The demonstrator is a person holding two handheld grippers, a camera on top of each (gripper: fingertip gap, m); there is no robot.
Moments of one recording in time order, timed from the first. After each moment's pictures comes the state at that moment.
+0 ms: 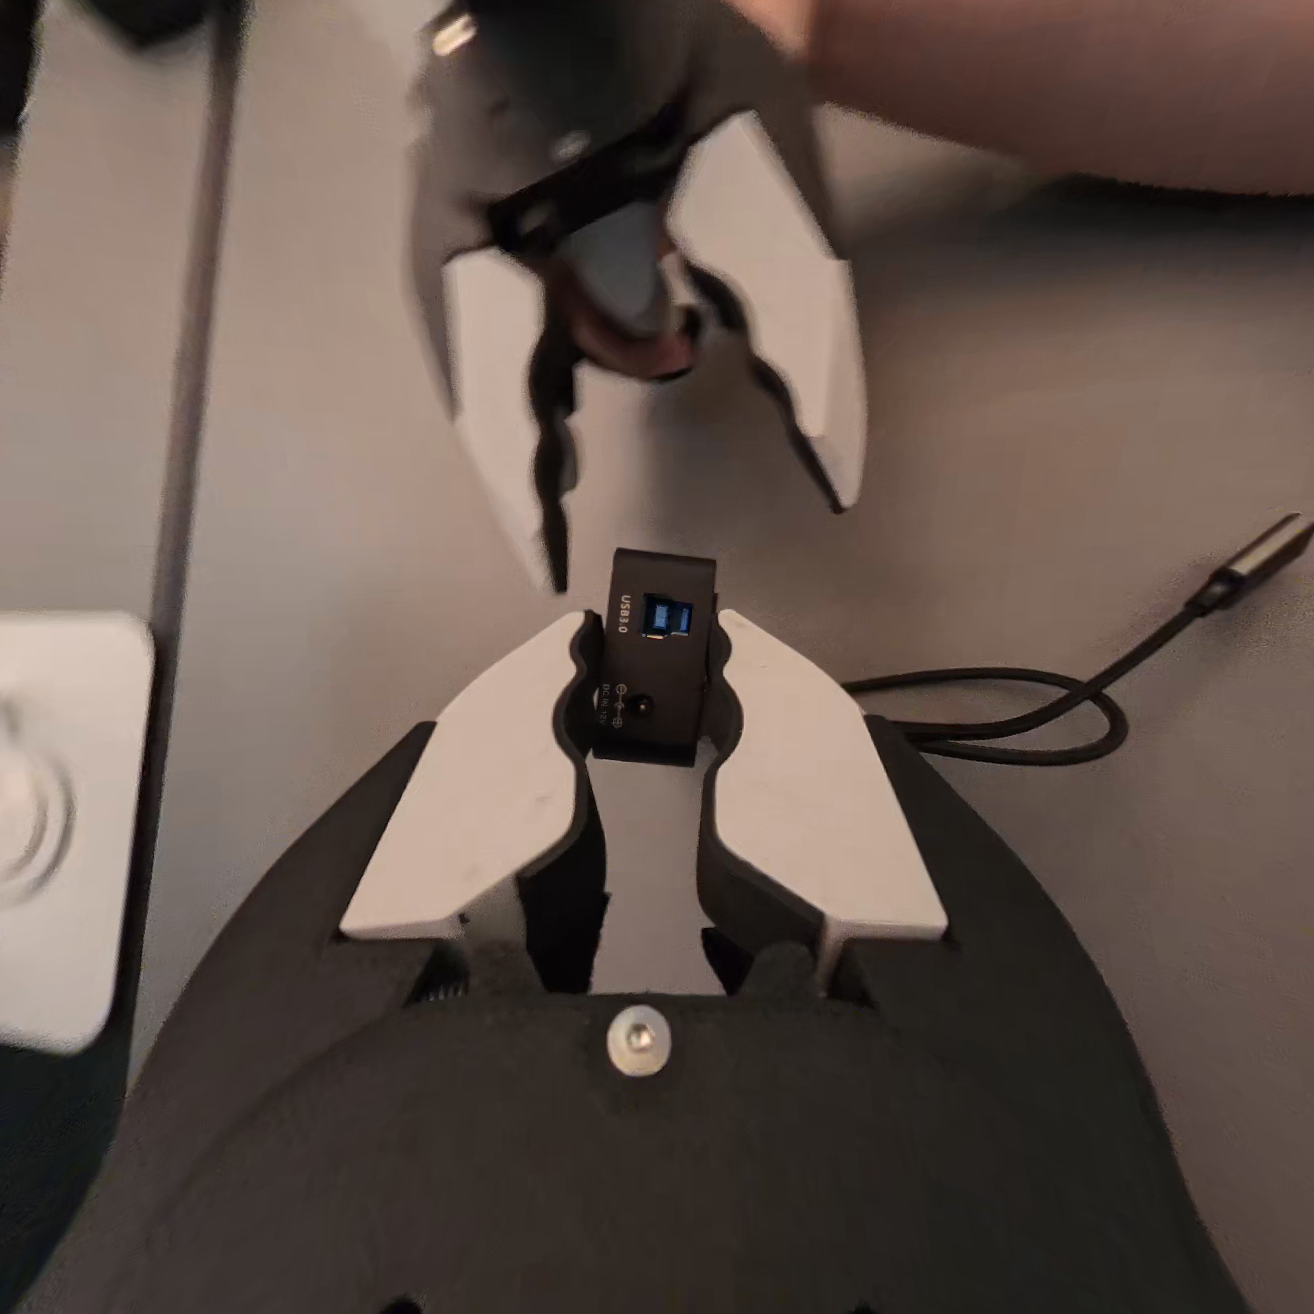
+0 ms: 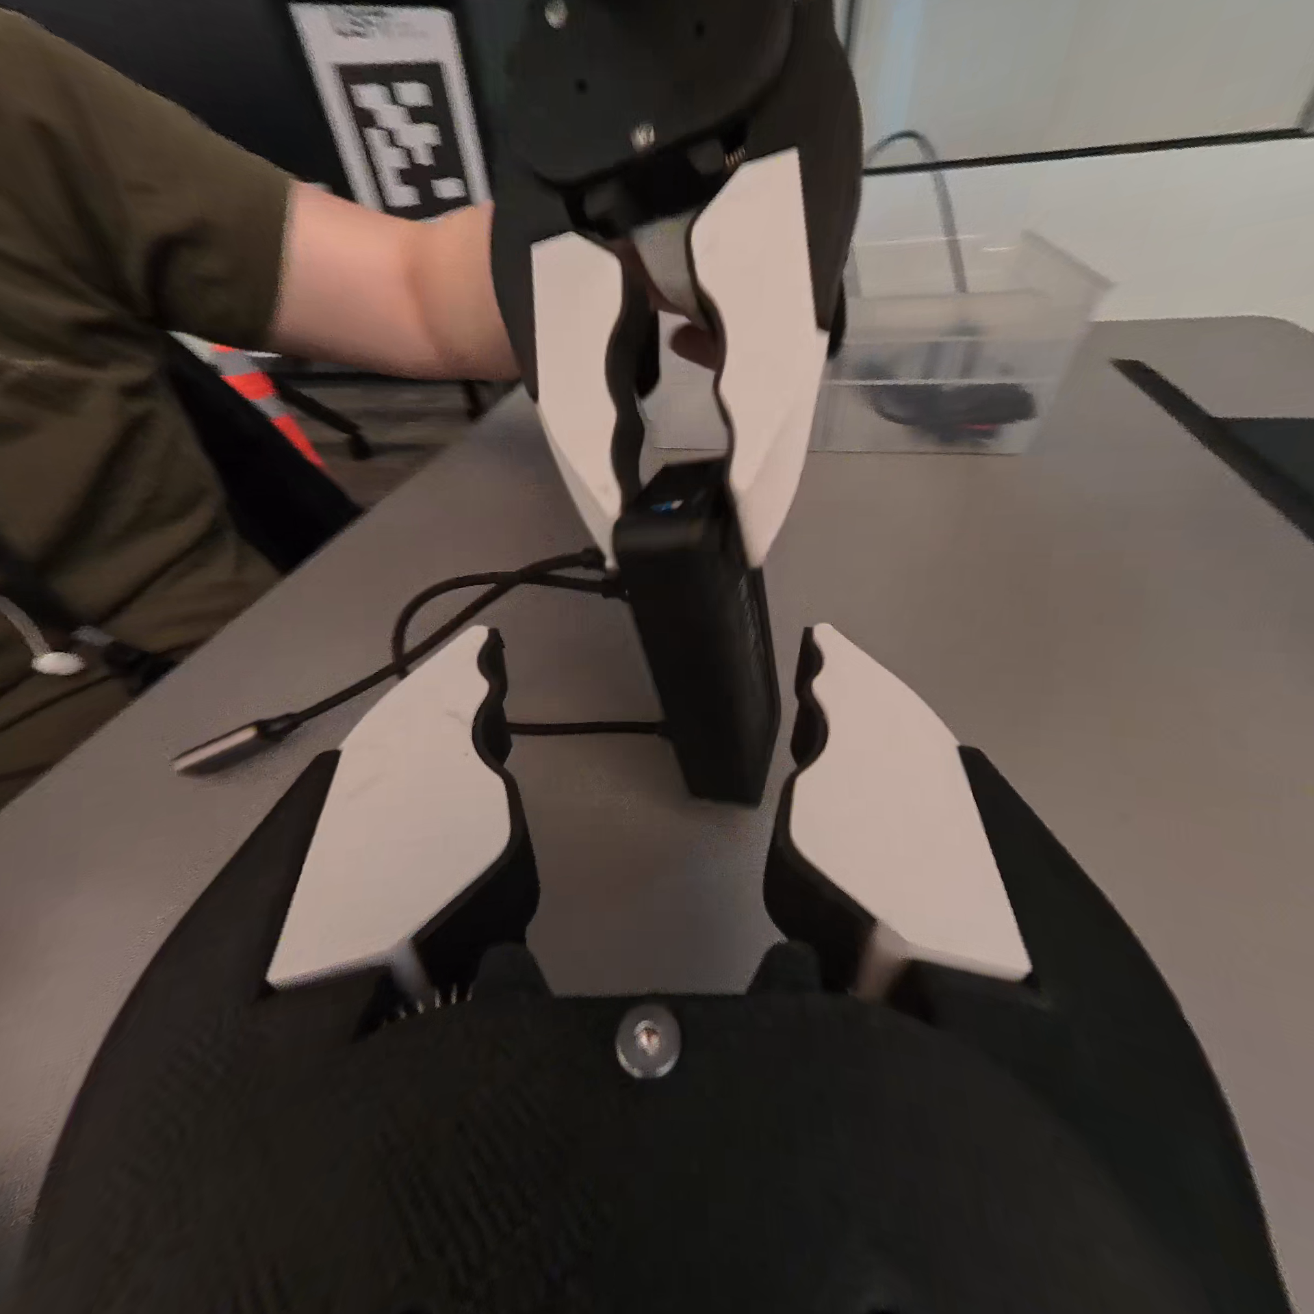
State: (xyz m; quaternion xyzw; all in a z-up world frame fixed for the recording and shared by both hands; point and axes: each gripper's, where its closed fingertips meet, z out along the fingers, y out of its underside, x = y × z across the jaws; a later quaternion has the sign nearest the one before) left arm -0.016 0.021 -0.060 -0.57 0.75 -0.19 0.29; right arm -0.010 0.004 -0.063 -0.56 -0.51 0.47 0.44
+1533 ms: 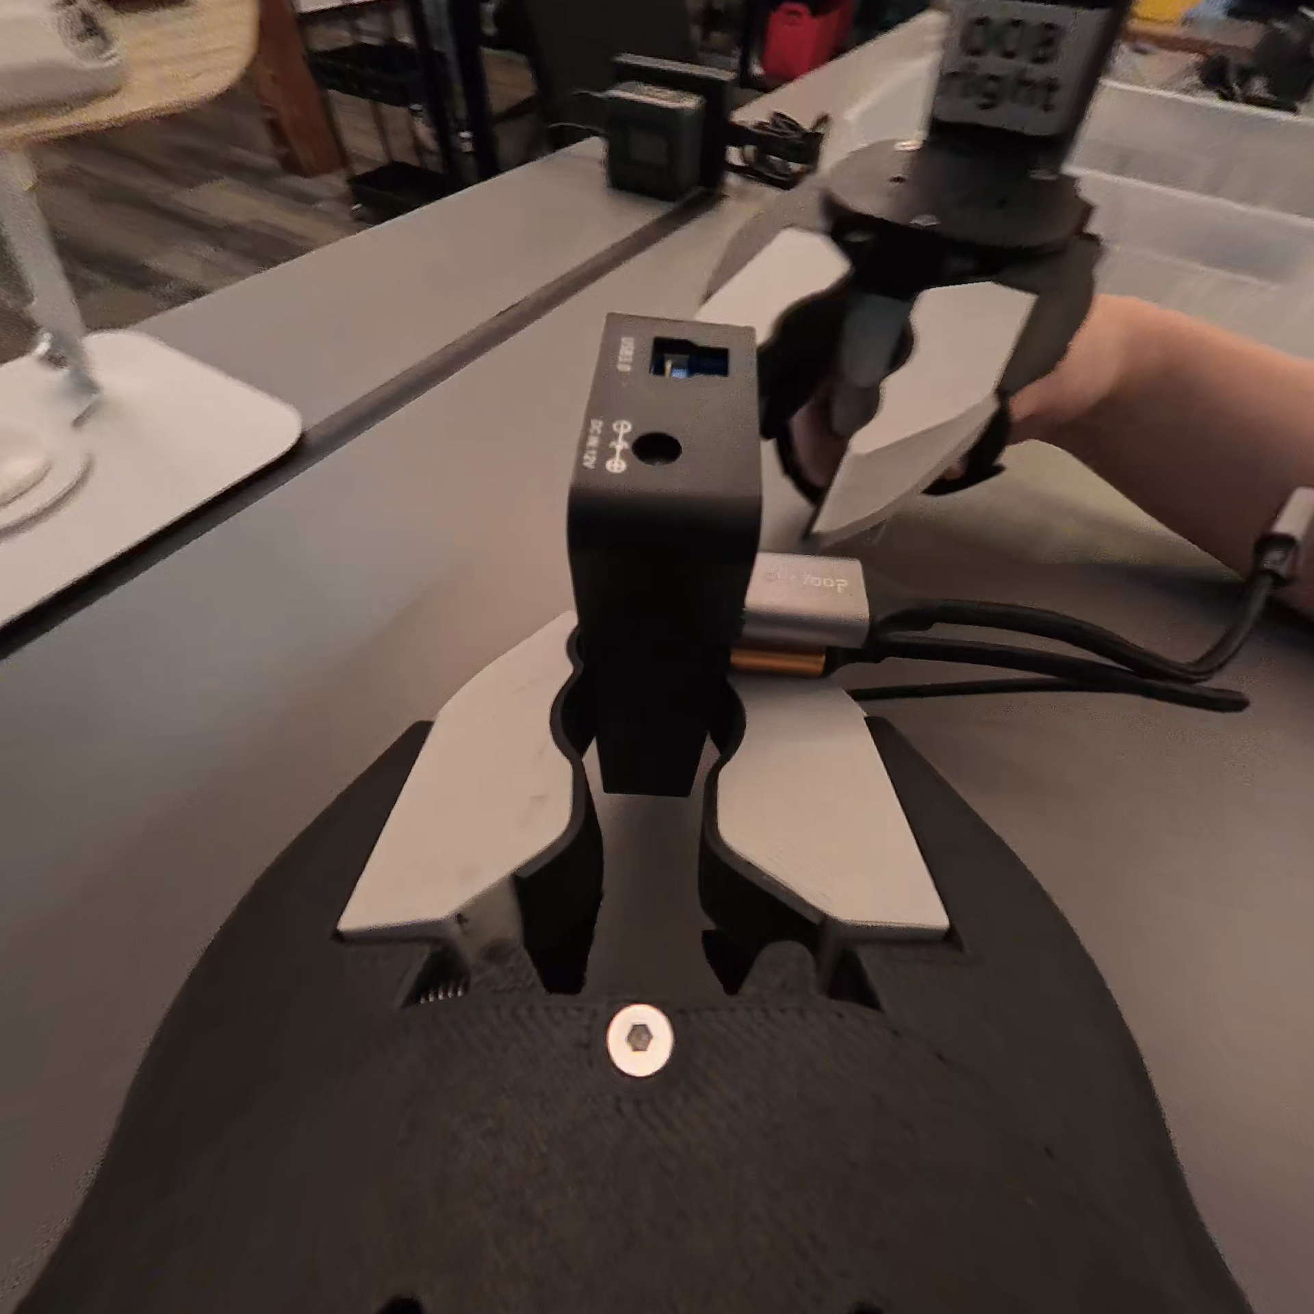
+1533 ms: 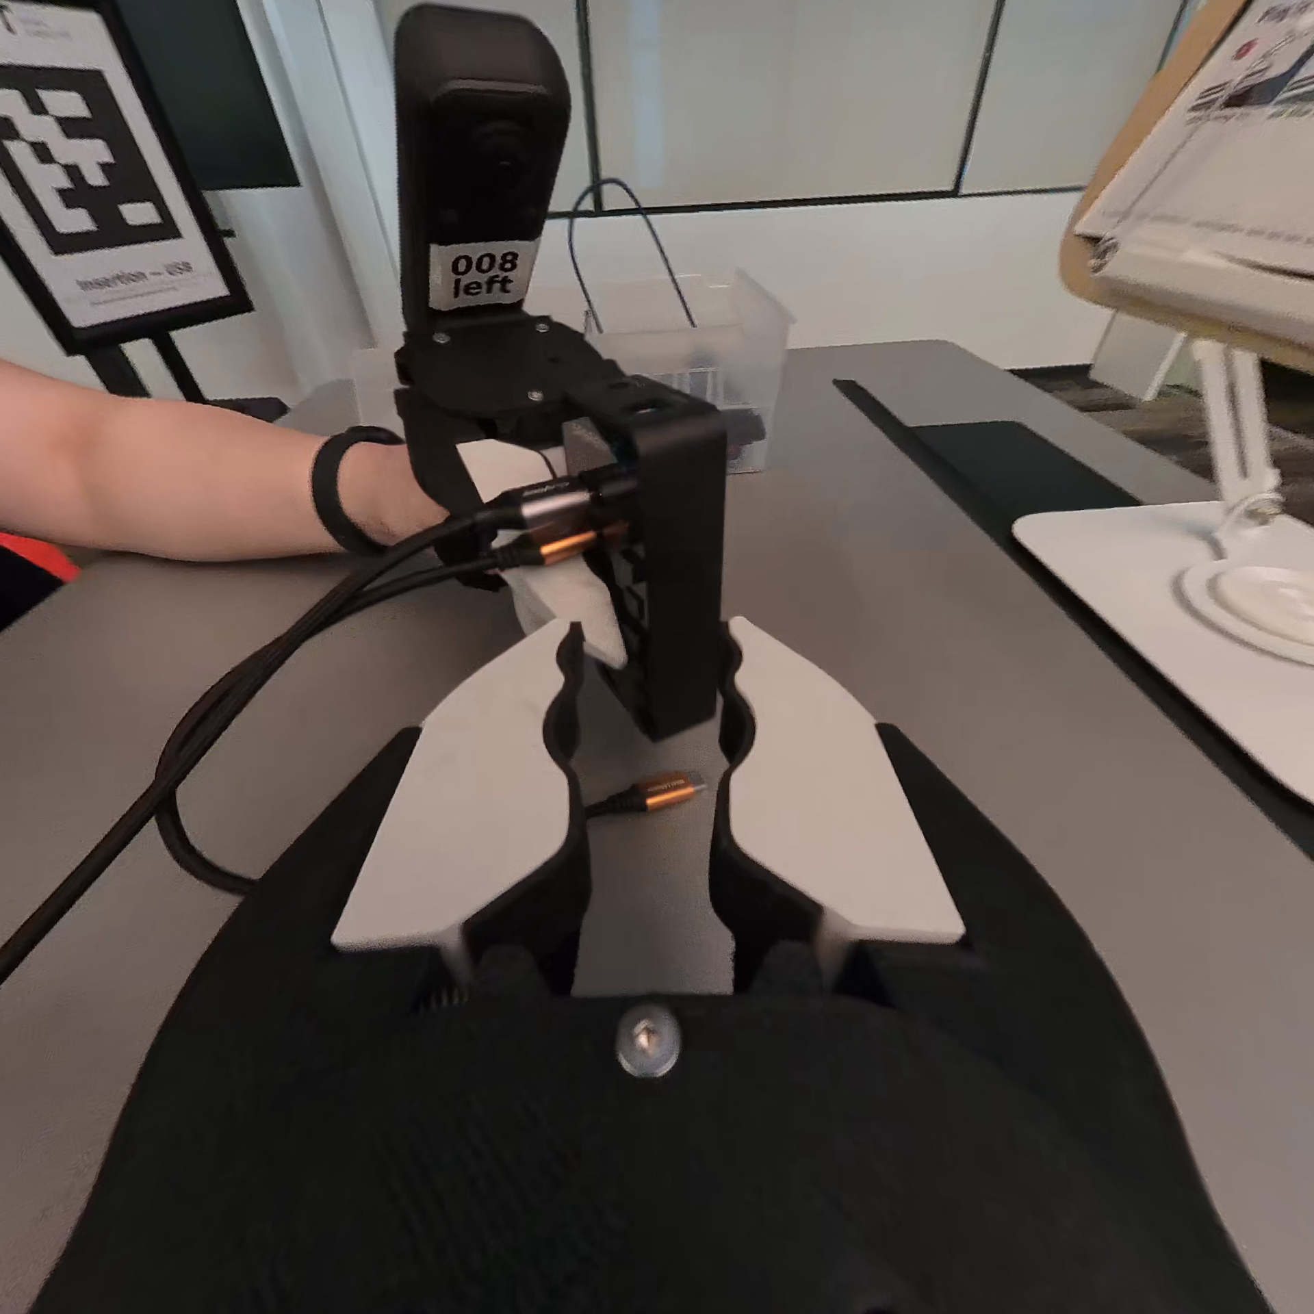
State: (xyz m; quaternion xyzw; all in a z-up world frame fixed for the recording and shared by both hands) left arm -0.032 0.103 -0.091 -0.68 0.48 -0.34 0.42; right arm -0.017 0.092 -0.061 -0.62 -0.43 0.40 0.52
